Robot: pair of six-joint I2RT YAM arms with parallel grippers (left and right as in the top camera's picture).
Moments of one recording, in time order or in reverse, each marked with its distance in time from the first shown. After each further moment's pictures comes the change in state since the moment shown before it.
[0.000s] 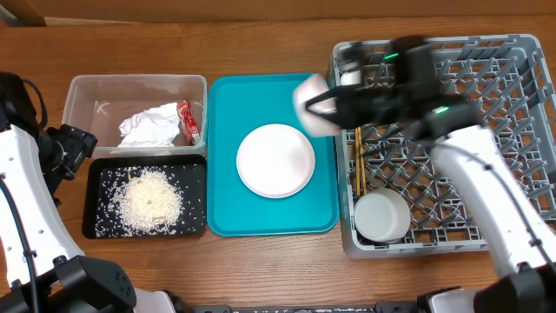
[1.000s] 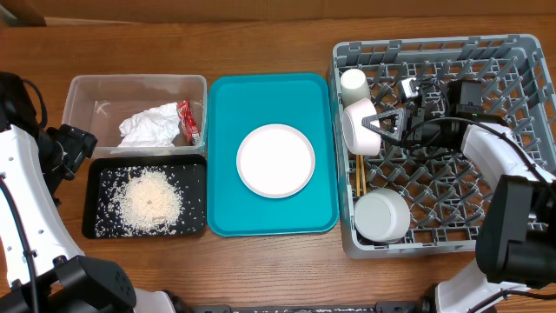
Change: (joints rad) left arm 0.000 0.000 0.000 0.000 0.000 0.000; right arm -0.338 0.259 -0.266 0.056 -0.523 -0.231
